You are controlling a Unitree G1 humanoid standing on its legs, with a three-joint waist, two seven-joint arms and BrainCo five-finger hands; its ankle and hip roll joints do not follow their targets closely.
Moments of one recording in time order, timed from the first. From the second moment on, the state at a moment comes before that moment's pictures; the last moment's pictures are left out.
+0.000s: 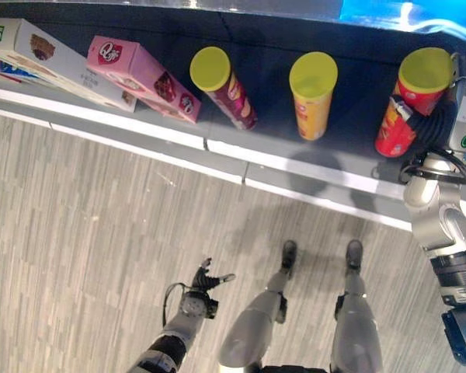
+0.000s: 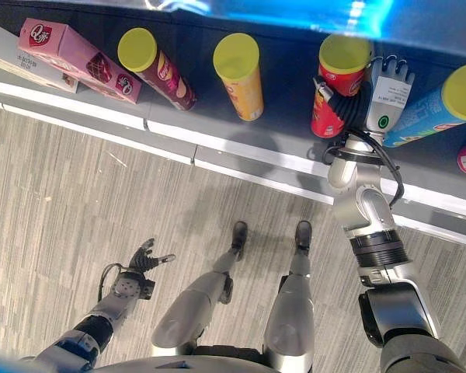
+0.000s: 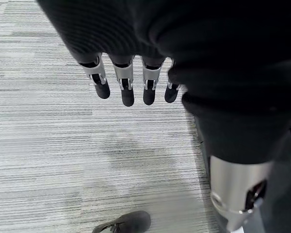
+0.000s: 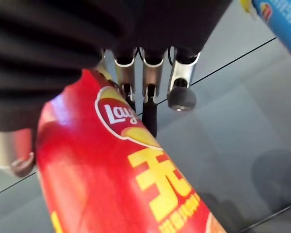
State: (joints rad) left arm -0.23 0.24 -0.31 0.92 -0.11 -0.08 0.24; right arm -0.61 -0.60 0.11 0.13 -0.70 0.14 -0.74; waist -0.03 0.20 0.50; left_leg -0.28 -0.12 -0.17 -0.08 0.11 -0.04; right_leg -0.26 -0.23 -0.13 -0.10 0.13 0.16
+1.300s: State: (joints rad) left arm -0.27 0.22 -0.31 0.93 -0.11 -0.08 0.29; right arm -0.52 -0.53 0.12 0.00 -0.65 0.13 -0.79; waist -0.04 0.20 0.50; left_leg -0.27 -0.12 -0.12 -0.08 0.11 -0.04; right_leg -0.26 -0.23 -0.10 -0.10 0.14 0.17
